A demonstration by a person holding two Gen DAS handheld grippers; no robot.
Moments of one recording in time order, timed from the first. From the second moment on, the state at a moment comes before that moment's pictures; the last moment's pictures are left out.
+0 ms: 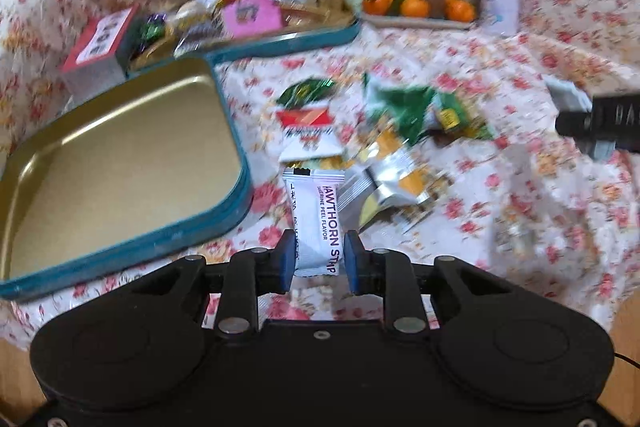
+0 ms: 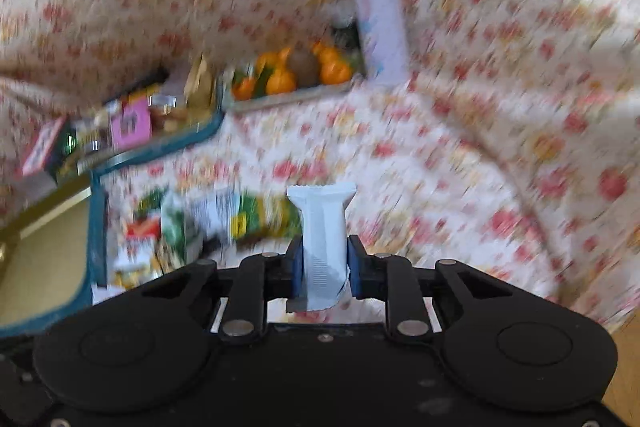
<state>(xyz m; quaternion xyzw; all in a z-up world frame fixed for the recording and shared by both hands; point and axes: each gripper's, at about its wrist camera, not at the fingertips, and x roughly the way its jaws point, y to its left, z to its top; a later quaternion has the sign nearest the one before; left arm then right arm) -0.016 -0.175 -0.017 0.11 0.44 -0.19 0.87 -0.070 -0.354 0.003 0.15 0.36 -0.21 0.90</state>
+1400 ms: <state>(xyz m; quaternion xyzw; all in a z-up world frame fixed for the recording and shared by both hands) 0.026 0.038 0.041 -0.05 0.37 -0.09 0.92 -0.046 -0.181 0.049 0.15 0.31 0.02 0.94</state>
